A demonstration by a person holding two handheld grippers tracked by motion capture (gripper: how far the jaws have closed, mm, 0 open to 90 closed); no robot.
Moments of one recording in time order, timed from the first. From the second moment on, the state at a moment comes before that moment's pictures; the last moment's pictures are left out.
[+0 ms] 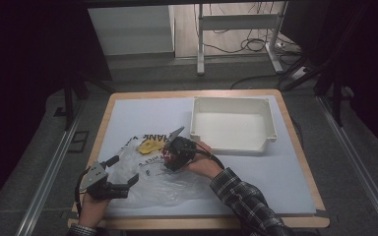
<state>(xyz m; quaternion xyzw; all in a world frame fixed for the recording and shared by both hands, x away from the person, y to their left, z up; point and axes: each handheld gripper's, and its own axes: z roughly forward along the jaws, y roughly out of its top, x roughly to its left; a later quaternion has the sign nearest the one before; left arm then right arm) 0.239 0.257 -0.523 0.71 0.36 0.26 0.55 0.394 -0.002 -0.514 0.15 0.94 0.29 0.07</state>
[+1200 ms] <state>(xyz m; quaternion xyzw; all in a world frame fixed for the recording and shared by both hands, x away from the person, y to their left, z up) 0.238 0.257 -0.522 0.71 0.36 0.26 0.55 0.376 -0.013 -0.481 0.13 0.94 0.31 0.07</state>
